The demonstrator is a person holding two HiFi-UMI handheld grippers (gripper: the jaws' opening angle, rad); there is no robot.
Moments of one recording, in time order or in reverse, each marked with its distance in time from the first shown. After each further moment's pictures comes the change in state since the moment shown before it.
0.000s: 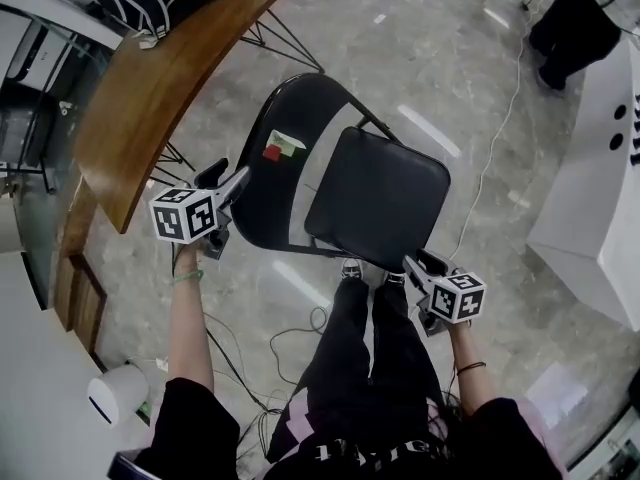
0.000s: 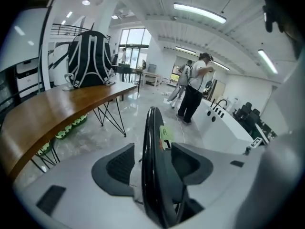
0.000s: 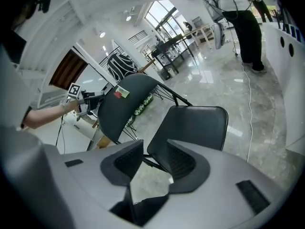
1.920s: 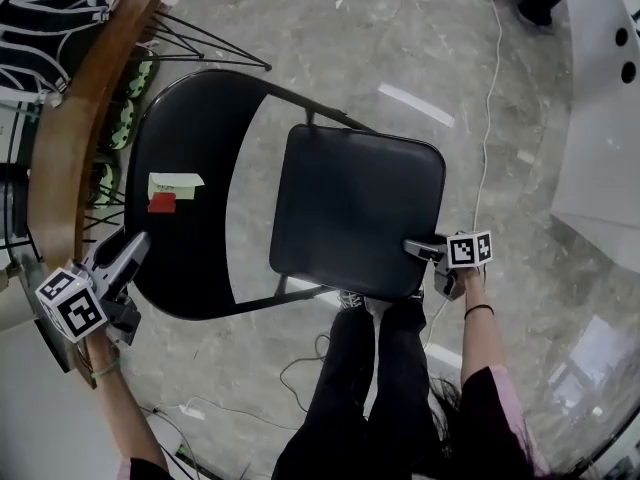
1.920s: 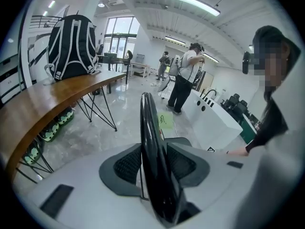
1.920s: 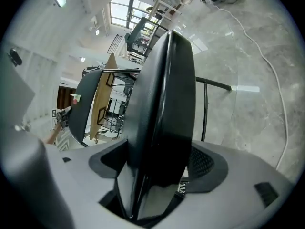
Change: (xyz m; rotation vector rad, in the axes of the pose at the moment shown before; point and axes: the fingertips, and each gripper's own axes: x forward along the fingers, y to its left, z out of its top) left arm 0.050 -0.009 -0.026 0.107 0.121 -0.139; right arm 0.177 -0.243 -0.113 0.379 0.087 0.273
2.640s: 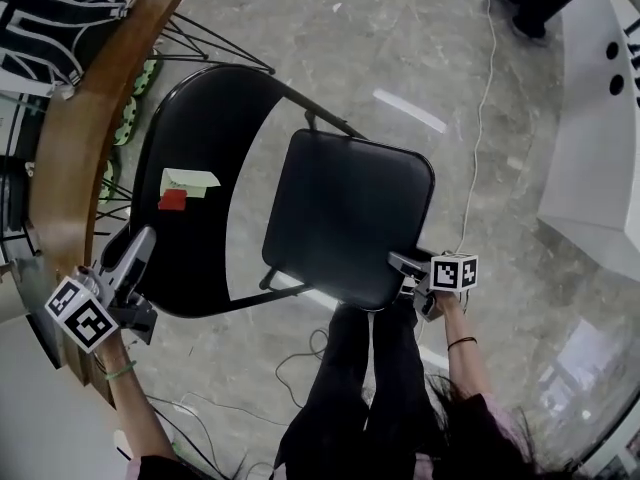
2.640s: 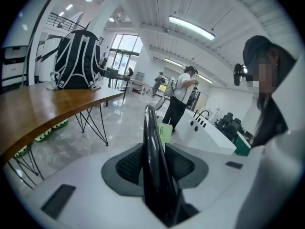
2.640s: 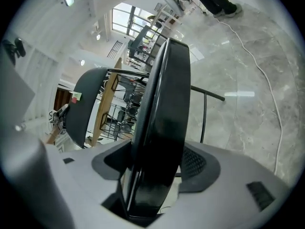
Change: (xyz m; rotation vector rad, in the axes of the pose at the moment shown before) left arm -0.075 -0.015 0.064 -0.064 -0.229 -0.072; right arm -0.011 0.135 -0.003 0.007 -0.096 -0.053
